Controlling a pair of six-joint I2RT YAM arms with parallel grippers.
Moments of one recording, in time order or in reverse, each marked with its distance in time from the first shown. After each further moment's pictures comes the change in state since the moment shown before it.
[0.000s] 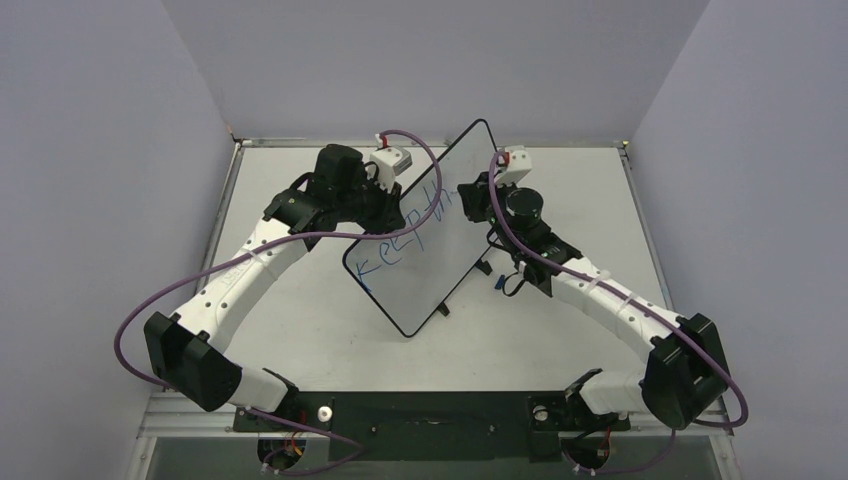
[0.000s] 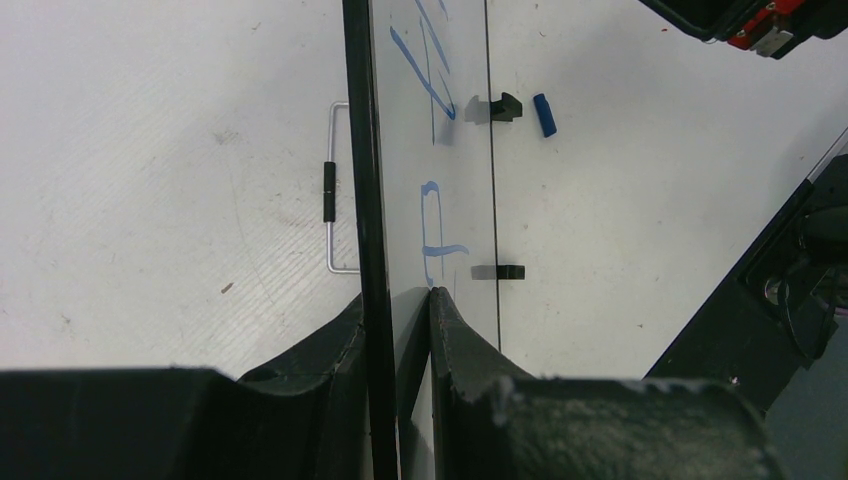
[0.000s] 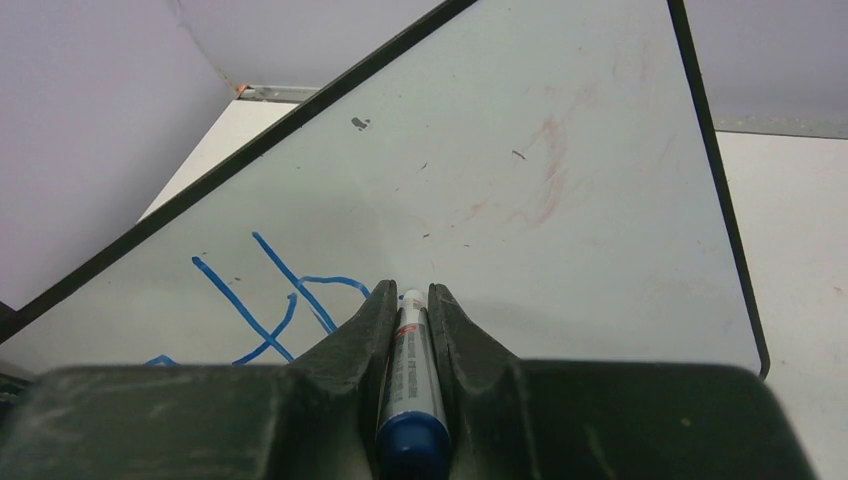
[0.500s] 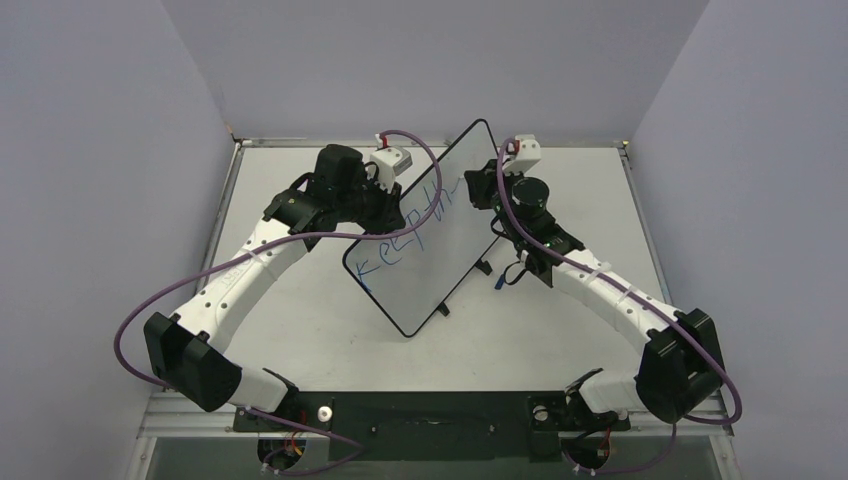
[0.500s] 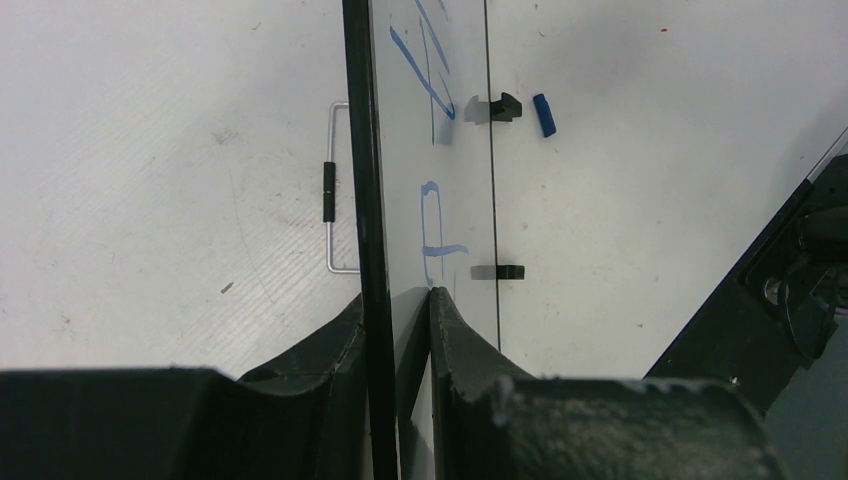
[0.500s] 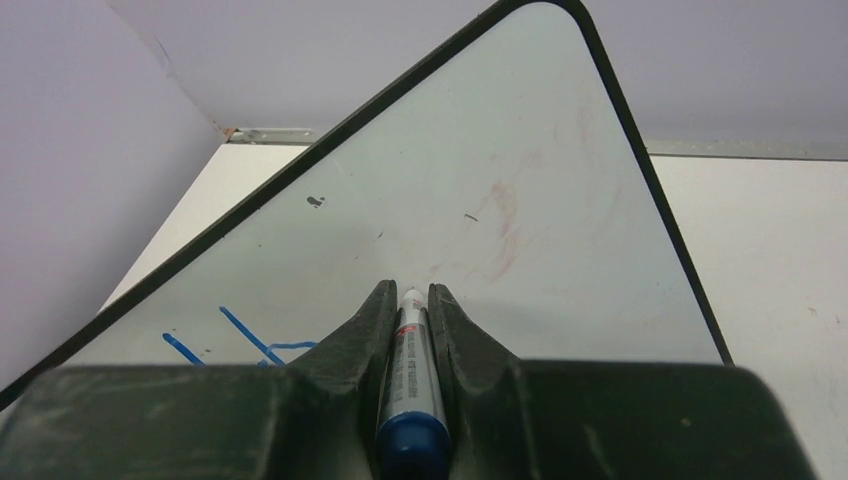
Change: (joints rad) left arm 0.000 -0.002 -0.001 0.001 0.000 0.000; right arm -0.047 0.035 0.046 0.022 0.003 0.019
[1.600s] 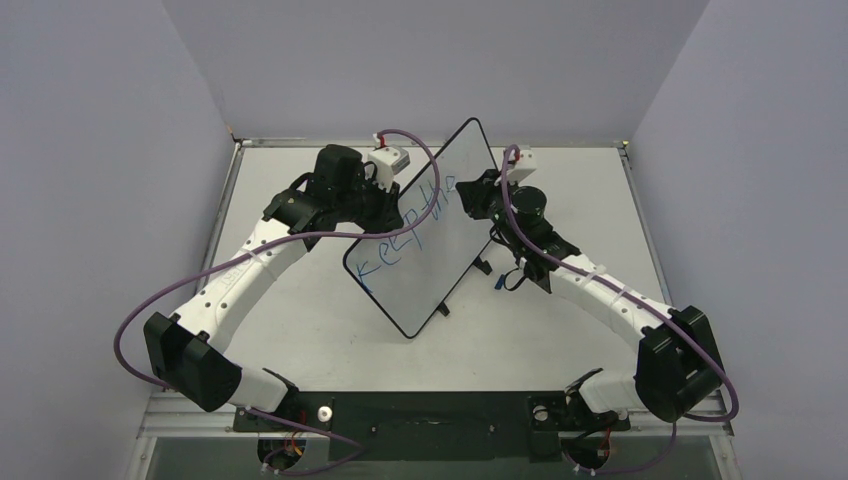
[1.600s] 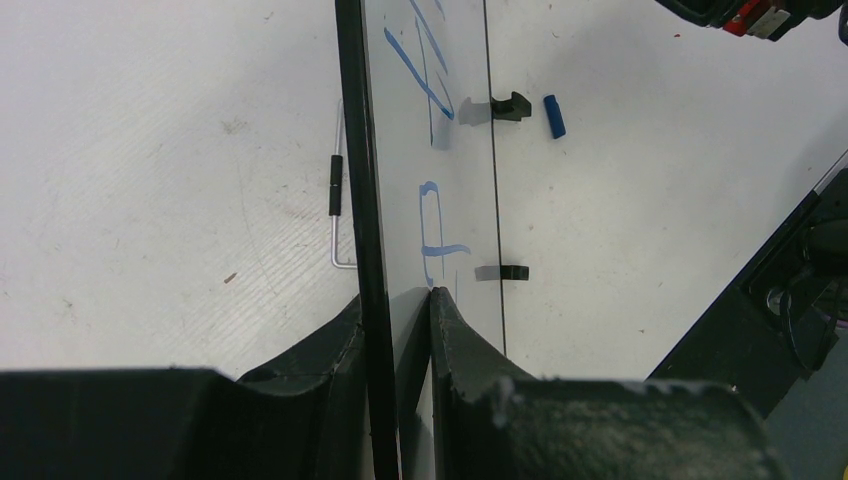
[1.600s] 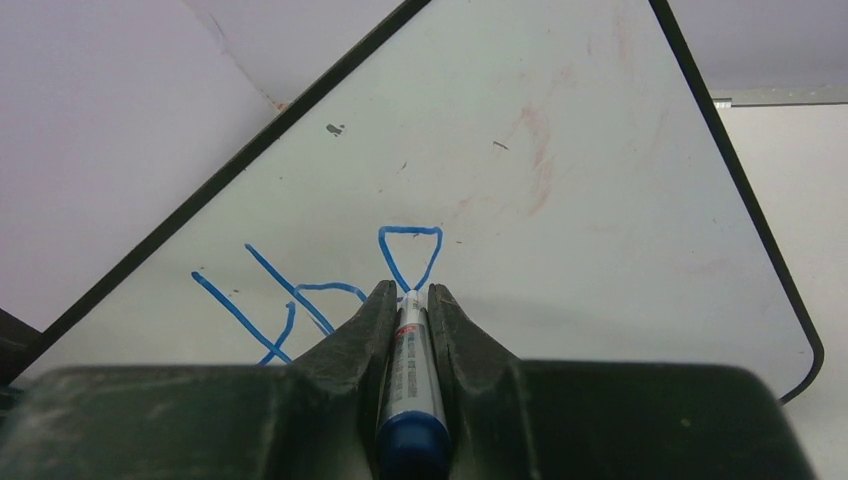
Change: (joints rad) left arm 0.001 0.000 -0.001 -0.005 -0.023 -0.020; right arm 0.000 0.009 -0.065 0.068 -0.094 0.114
